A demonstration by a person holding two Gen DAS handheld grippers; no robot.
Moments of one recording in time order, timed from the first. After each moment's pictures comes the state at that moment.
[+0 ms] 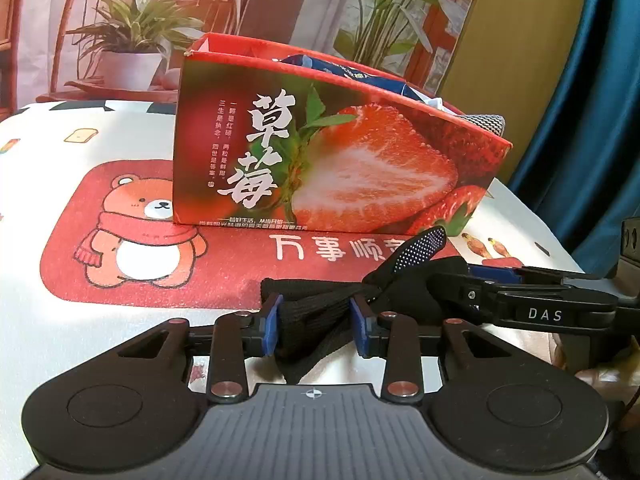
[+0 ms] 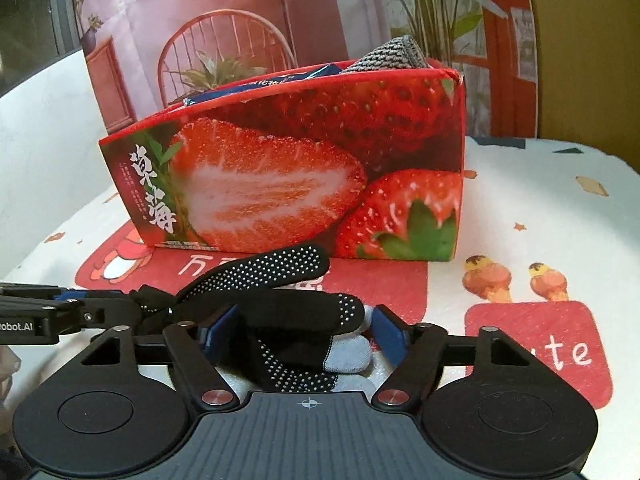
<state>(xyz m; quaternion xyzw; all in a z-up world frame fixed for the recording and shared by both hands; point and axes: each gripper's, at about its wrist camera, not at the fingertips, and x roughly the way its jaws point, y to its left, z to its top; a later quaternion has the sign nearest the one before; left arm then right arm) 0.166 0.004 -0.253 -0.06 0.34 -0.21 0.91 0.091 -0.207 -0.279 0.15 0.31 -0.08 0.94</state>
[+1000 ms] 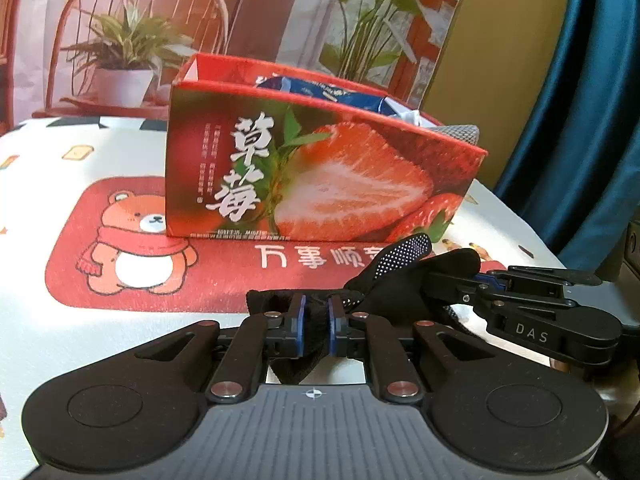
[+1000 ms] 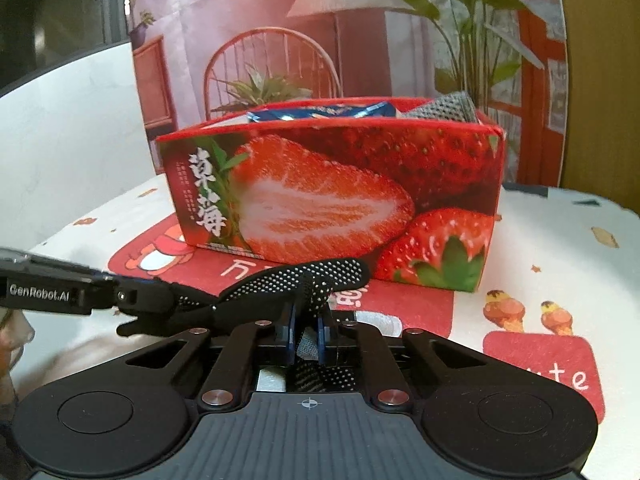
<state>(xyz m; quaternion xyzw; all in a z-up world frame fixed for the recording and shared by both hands) 0.149 0.005 -0.239 -0.06 0.32 -0.22 0.92 0.072 -0.177 -0.263 0.08 0.28 -0.04 0.96</state>
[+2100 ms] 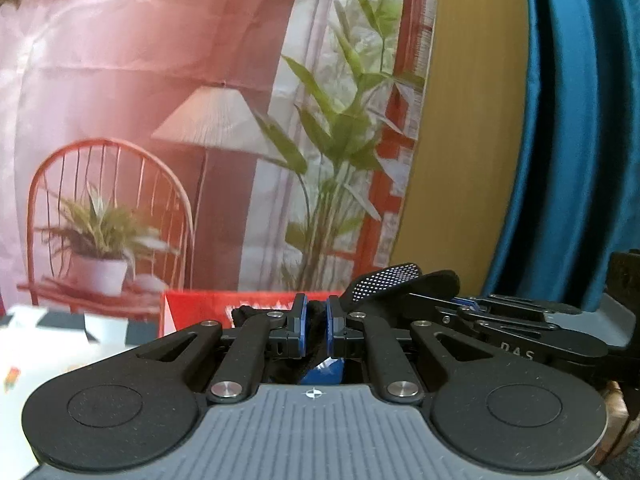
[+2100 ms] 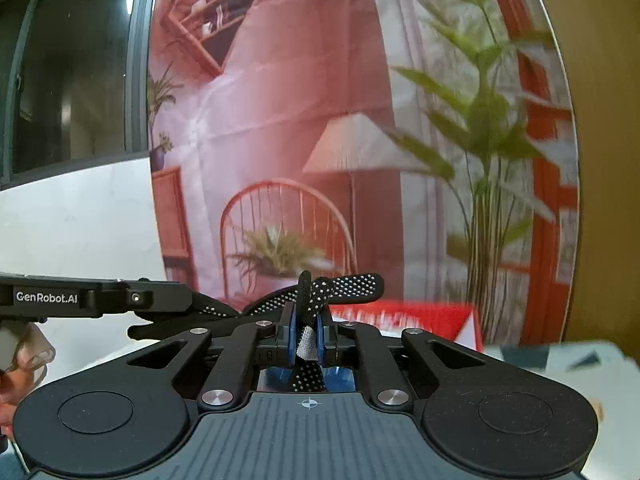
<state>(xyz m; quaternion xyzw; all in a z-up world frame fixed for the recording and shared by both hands) 0.195 -0.013 -0.075 -0.04 0.14 -0.24 0.96 0.120 -0.212 -0.107 0.06 0.11 -0.03 0.99</state>
